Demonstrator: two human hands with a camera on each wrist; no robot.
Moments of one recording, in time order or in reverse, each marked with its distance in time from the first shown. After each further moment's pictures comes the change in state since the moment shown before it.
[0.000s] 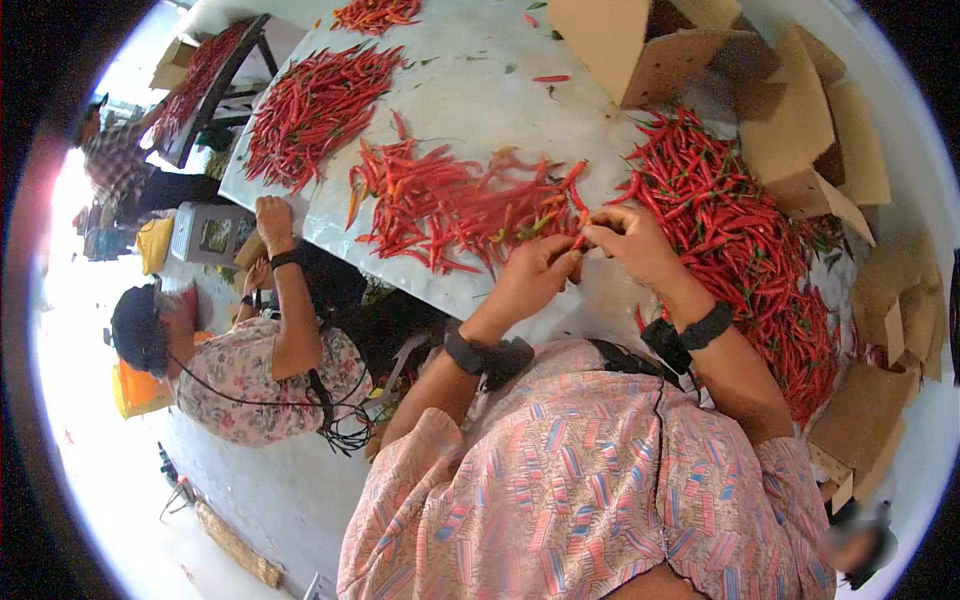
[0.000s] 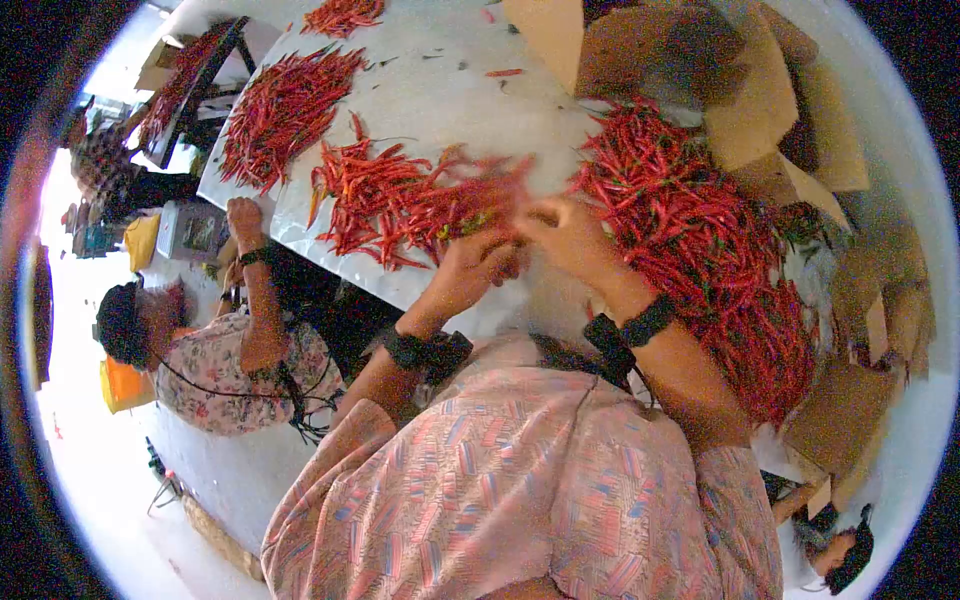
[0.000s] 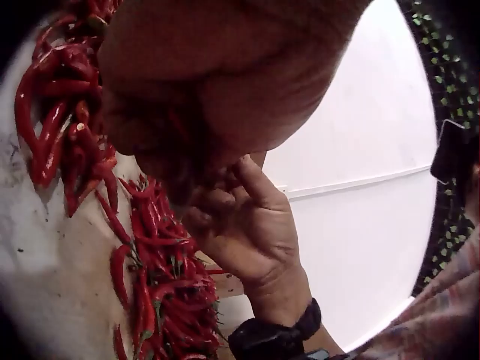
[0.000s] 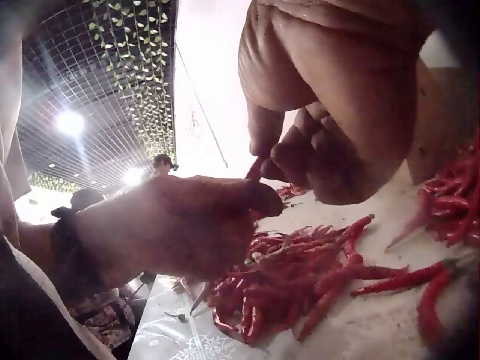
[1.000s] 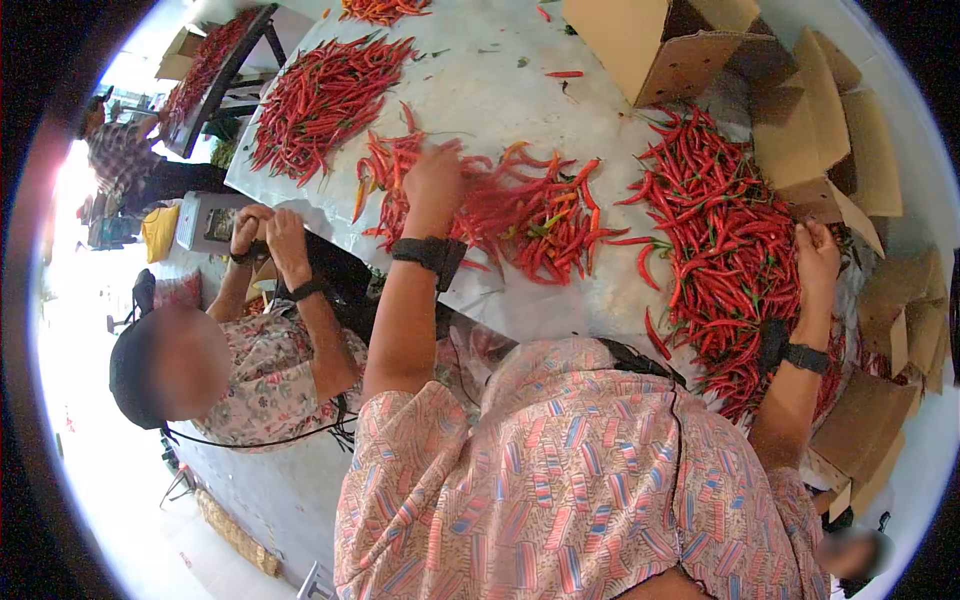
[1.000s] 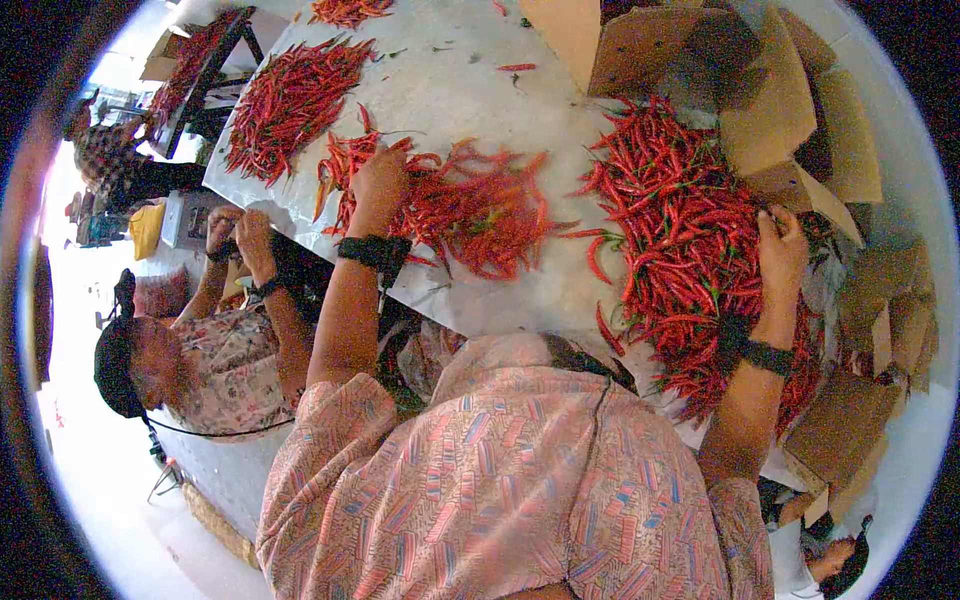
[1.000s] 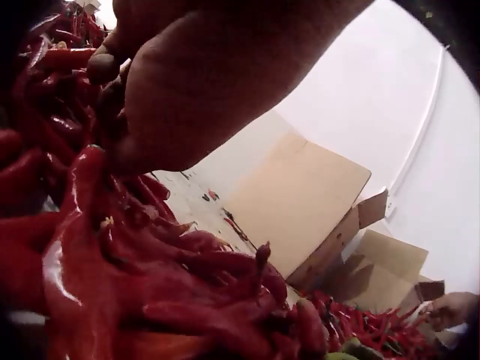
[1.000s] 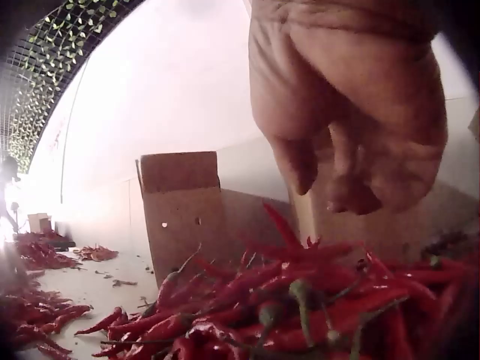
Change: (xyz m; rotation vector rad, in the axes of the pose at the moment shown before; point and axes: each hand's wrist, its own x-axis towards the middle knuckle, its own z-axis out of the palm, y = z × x) left_hand 0.073 -0.023 -0.142 1.423 0.387 -0.221; right_hand -0.061 0.041 -0.203 -0.592 0.873 0.251
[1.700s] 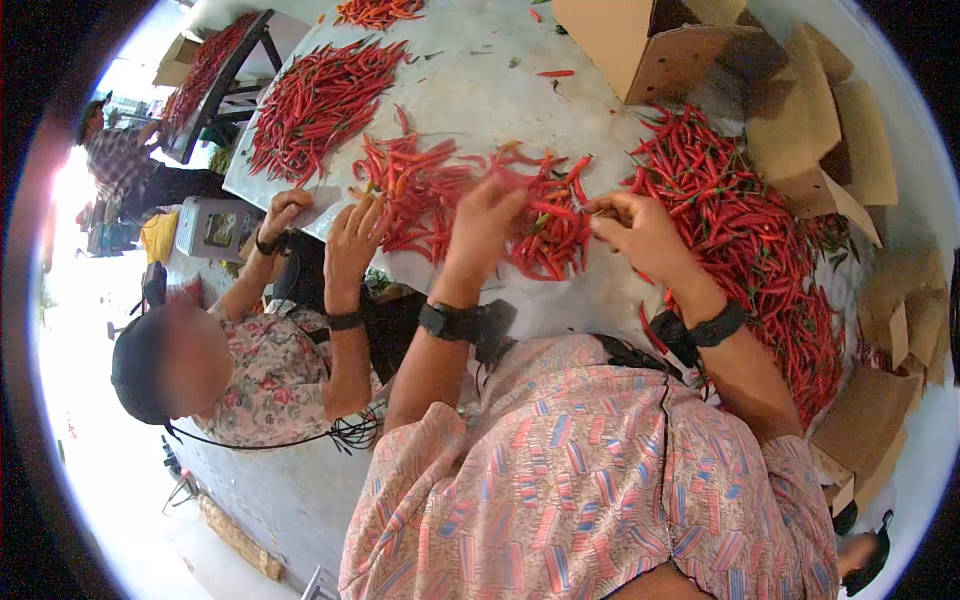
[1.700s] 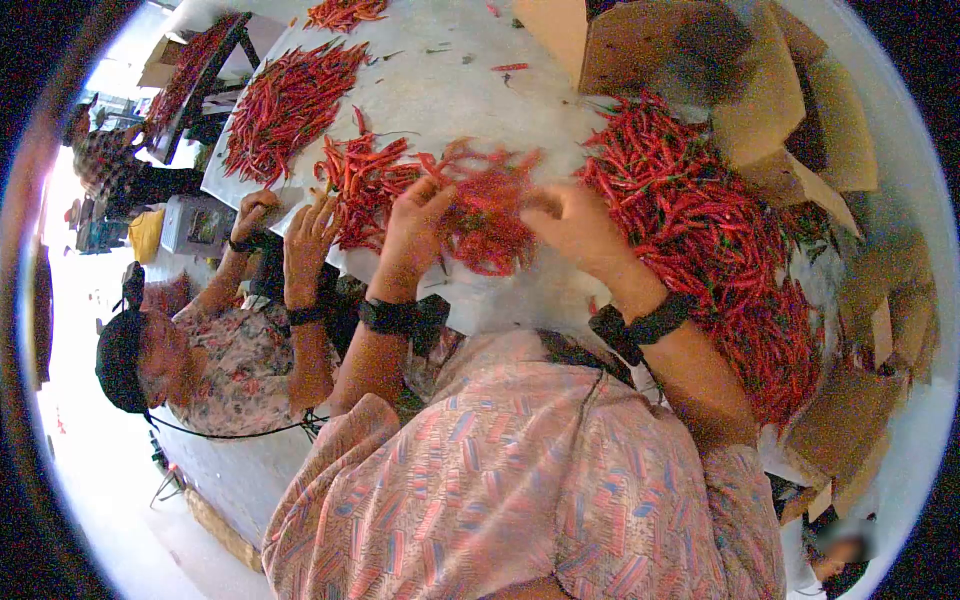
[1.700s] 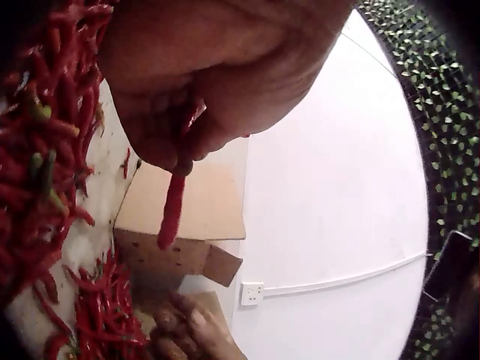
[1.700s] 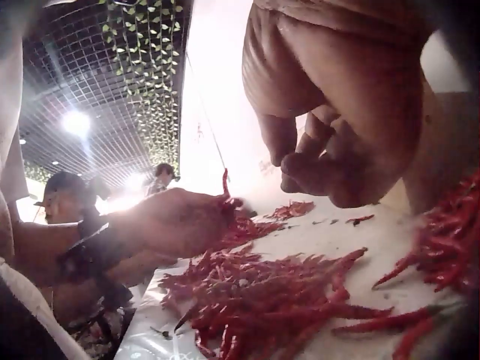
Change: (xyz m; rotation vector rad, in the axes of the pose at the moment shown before) left_hand -0.077 0.065 -0.025 -1.823 -0.273 -0.201; right_hand -0.110 -0.151 0.097 0.484 -0.882 -0.352
